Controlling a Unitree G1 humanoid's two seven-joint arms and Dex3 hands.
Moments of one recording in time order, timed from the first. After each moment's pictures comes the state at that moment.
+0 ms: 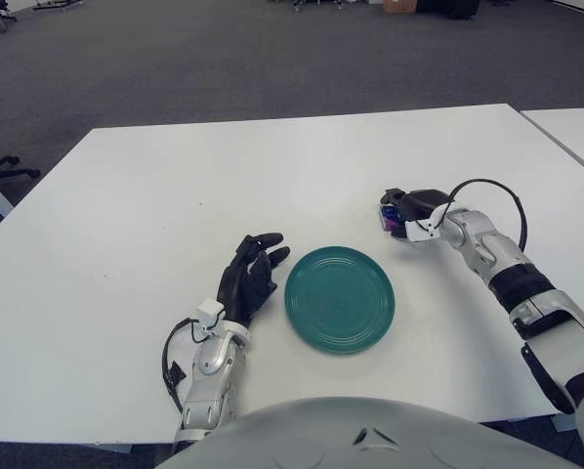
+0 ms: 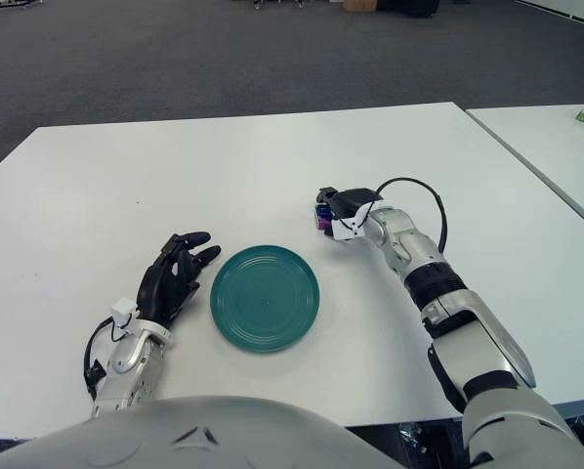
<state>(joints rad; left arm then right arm) 0.35 -0.11 -0.11 -0.03 -0.19 -0.20 -0.12 -0.57 -0.52 0.50 0.67 -0.84 -0.18 0.24</state>
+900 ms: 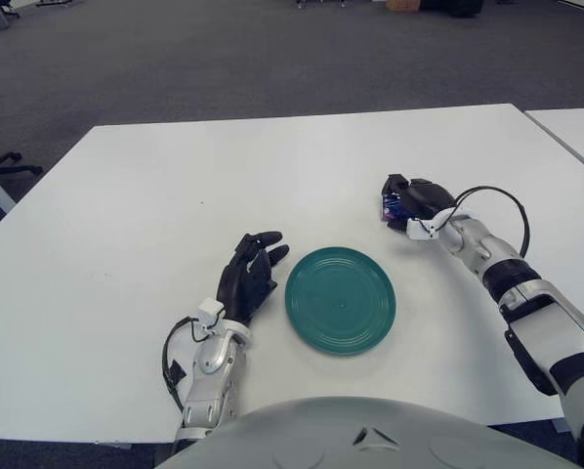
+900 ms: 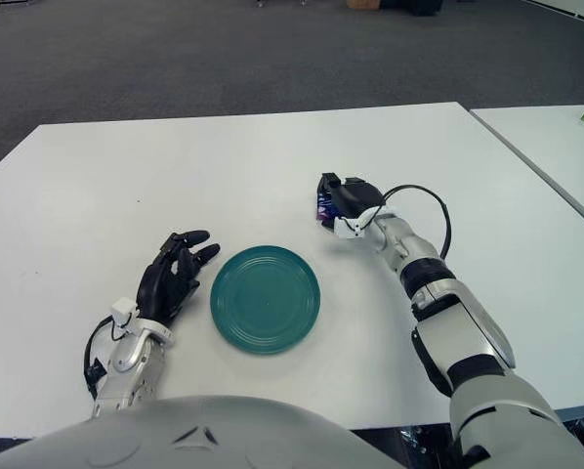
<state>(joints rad) 0.34 -0.11 -0.11 -0.02 -0.19 -0.22 -0.10 -0.63 -0.46 0.54 1.03 -0.80 -0.42 -0.30</state>
